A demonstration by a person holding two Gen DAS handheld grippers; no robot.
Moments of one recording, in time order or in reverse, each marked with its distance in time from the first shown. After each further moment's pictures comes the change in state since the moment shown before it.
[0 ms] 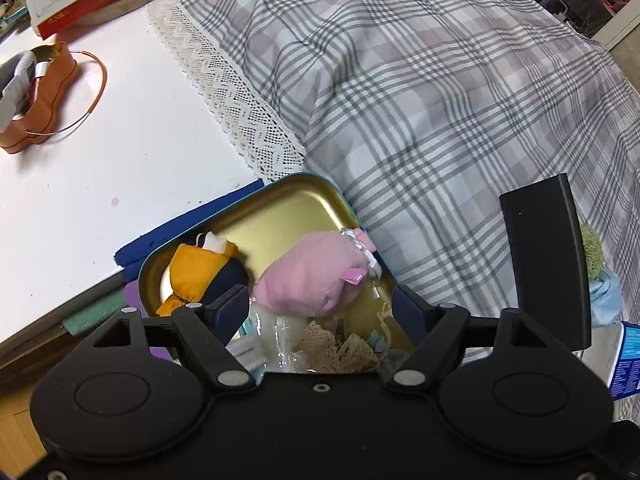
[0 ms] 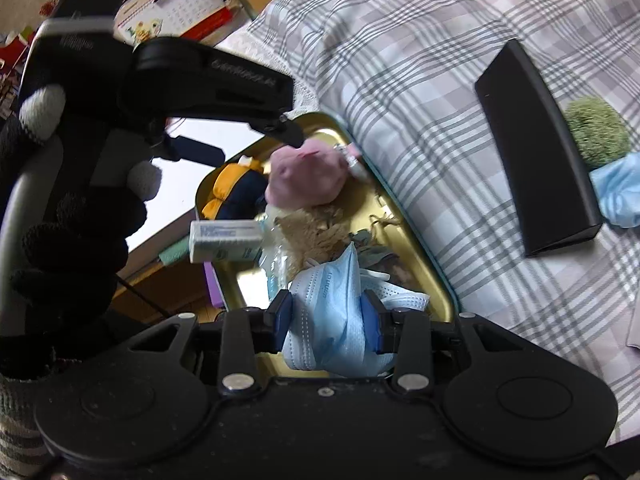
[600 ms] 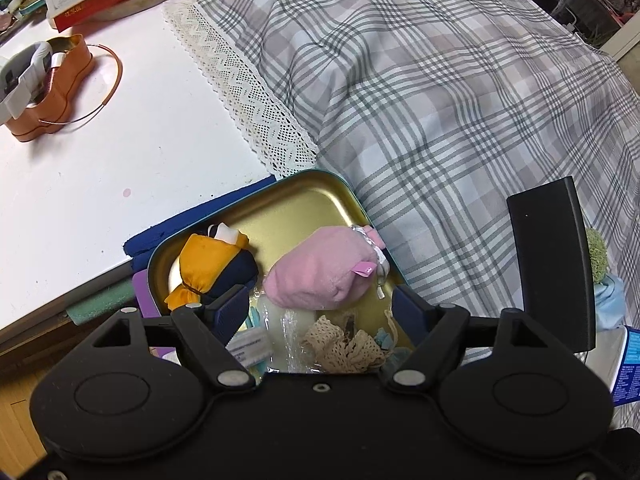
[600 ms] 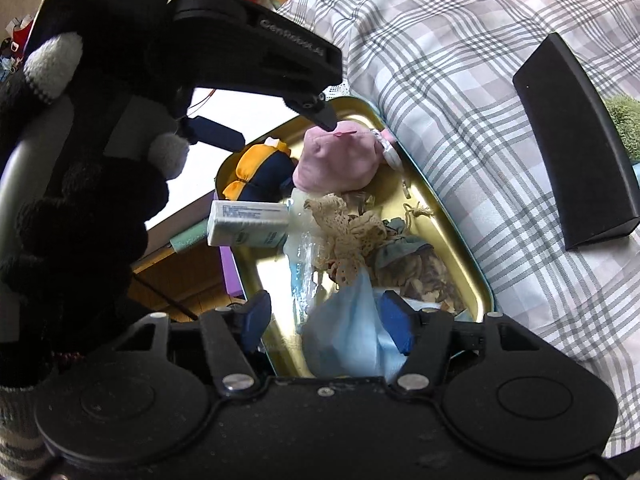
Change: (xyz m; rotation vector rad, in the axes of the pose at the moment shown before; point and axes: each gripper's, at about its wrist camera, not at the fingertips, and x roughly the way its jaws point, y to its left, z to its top) left arm -0.005 0.006 -0.008 -0.031 -0.021 0.009; right arm 0.012 0.018 -0.011 -0.027 -0.009 0.011
